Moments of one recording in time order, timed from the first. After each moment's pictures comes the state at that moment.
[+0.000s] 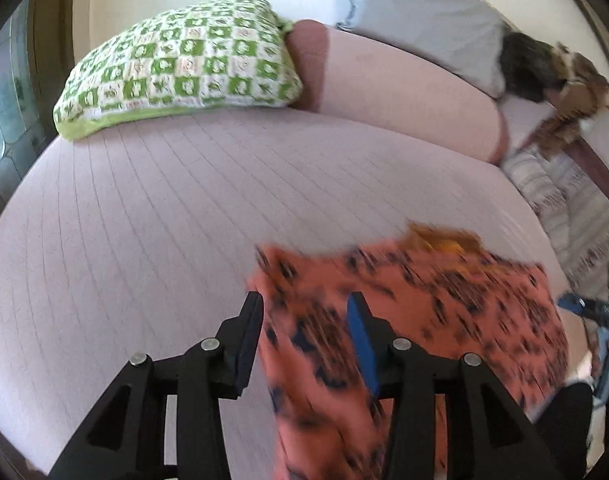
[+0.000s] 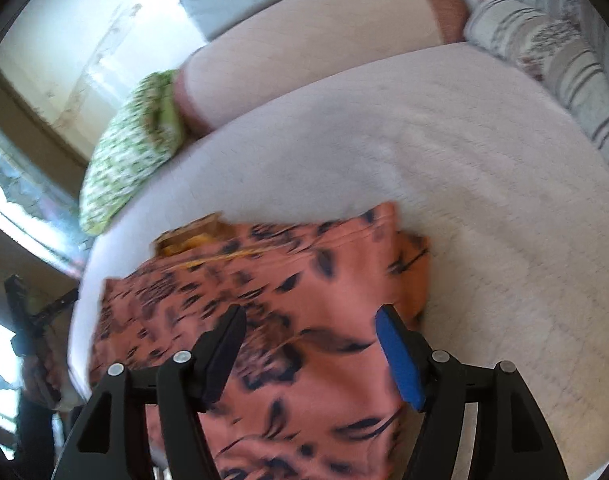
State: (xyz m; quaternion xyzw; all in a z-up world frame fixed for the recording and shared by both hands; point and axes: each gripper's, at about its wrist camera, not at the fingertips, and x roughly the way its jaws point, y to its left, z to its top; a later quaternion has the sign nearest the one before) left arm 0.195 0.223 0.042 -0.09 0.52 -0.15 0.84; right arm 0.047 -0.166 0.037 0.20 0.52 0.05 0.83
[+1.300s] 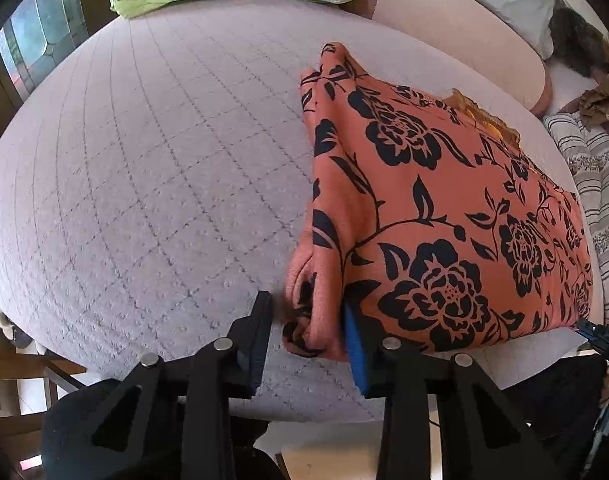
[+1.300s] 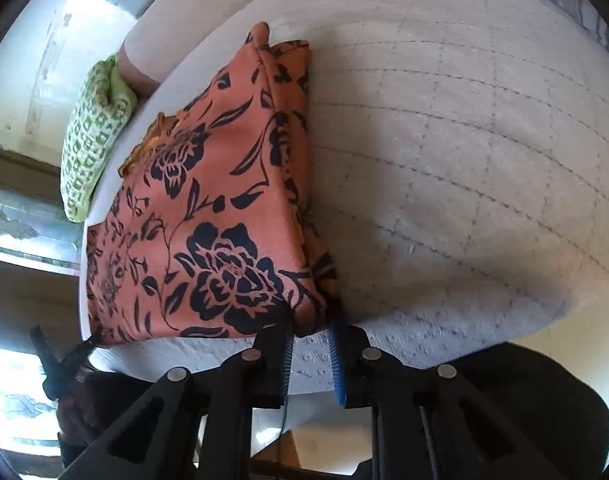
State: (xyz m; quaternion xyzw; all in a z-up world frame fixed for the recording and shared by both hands) left arm 0.067 0.253 -0.005 -0.11 0.63 -0.07 0.77; right arm -0.078 -0.182 -0.013 0.28 0.60 -0.04 0.74
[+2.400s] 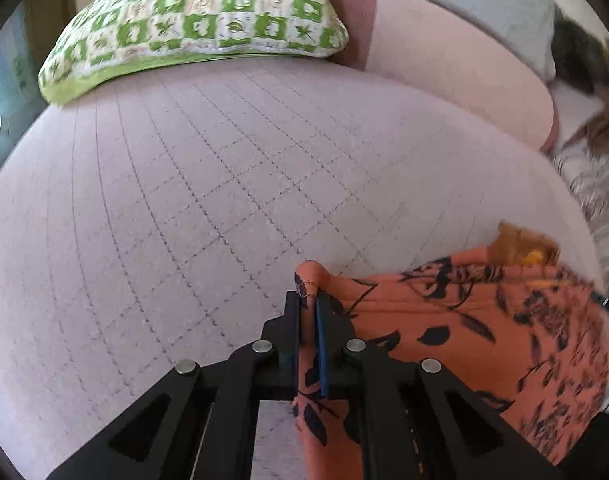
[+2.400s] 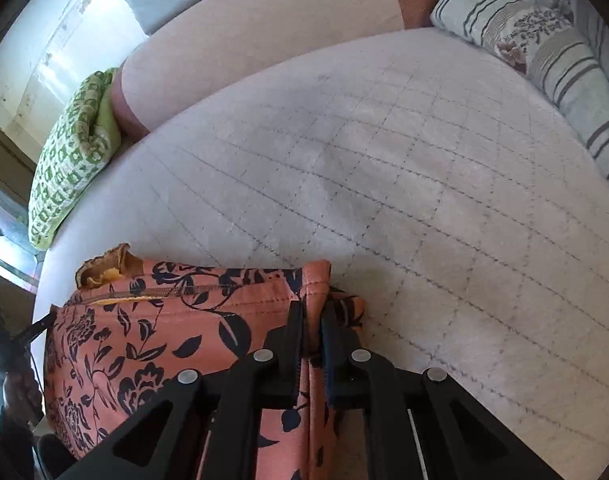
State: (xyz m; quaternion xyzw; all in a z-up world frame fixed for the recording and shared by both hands) left arm 0.237 0.233 -0.021 -0.07 0.57 -0.10 0.81; right arm 0.115 -0.197 -0.016 0.17 0.55 -0.07 0.82
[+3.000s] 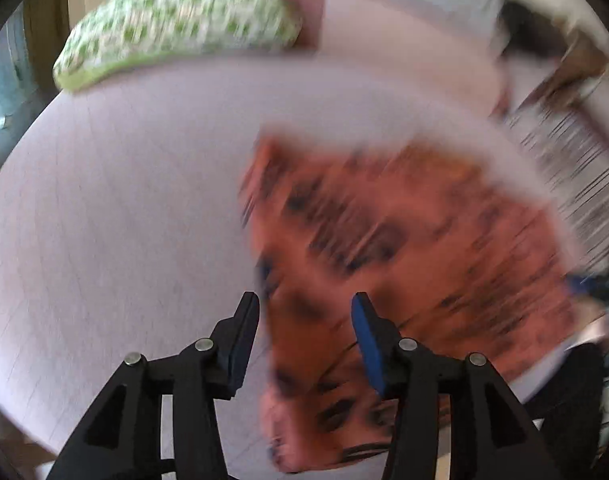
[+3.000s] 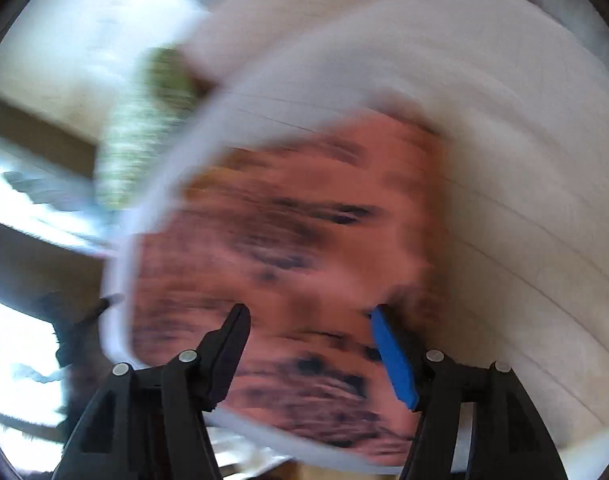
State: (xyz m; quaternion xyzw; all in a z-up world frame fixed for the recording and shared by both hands) left arm 0.117 0.214 -0.001 -0.03 0.59 -0.12 0.79; right arm 0.003 -0.191 -0.010 0.30 0.57 0.00 0.77
